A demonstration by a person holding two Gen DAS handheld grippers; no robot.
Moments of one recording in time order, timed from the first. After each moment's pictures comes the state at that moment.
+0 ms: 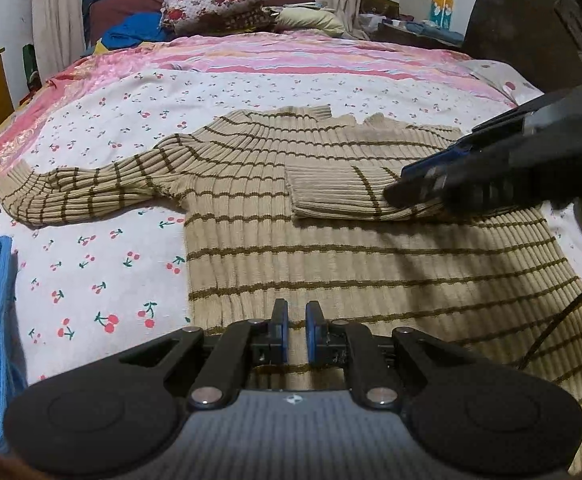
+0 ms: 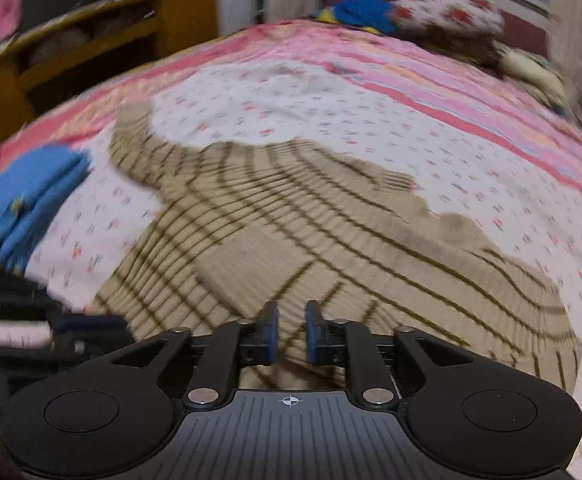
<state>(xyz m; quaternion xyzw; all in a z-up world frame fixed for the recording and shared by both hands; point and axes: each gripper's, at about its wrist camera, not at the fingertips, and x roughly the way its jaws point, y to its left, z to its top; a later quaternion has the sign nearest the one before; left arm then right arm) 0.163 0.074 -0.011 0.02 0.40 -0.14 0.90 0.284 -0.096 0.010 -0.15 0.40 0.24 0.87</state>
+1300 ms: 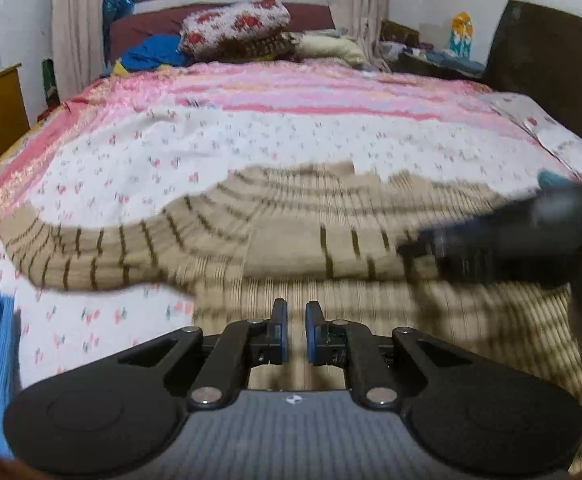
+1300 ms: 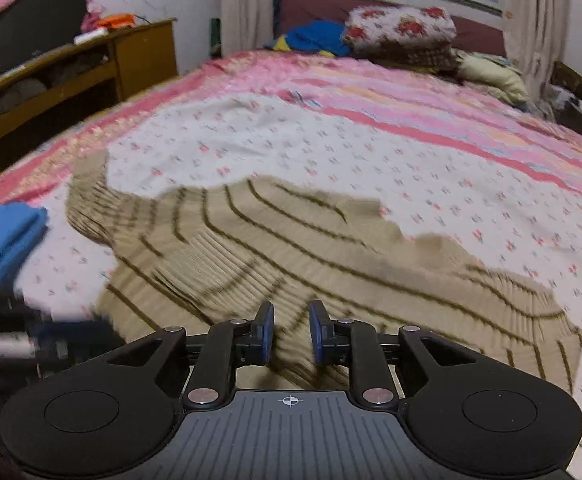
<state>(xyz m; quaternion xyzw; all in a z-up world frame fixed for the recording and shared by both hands) 0.216 0.062 0.011 0.00 0.36 -0.10 0.93 0.312 -0.103 0.001 -0.08 0.37 0.17 0.91</state>
